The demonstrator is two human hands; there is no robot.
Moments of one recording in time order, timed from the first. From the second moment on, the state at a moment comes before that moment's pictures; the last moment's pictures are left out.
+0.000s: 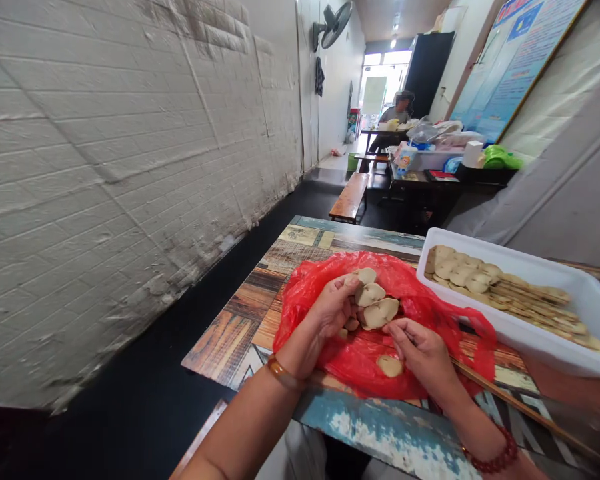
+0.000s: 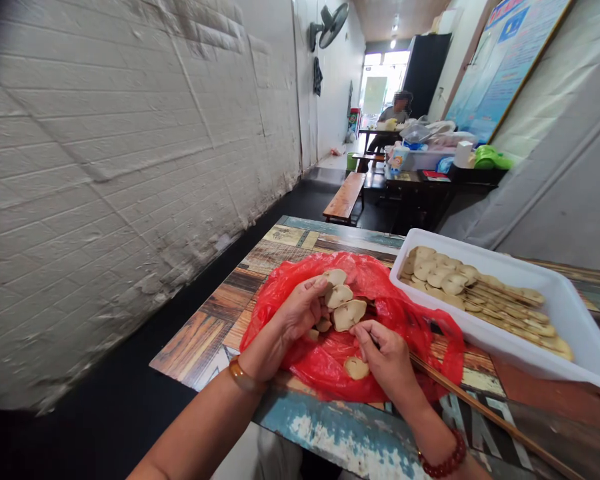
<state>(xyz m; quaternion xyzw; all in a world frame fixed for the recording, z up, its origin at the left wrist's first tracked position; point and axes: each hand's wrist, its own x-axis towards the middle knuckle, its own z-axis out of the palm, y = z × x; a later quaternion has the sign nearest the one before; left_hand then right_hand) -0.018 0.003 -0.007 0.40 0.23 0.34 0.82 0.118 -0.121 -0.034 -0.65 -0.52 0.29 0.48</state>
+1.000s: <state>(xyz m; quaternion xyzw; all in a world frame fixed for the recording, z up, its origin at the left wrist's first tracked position) -0.007 0.000 -0.033 0.90 0.27 0.26 0.20 0.145 -0.127 -0.016 -0.61 -0.40 0.28 0.62</state>
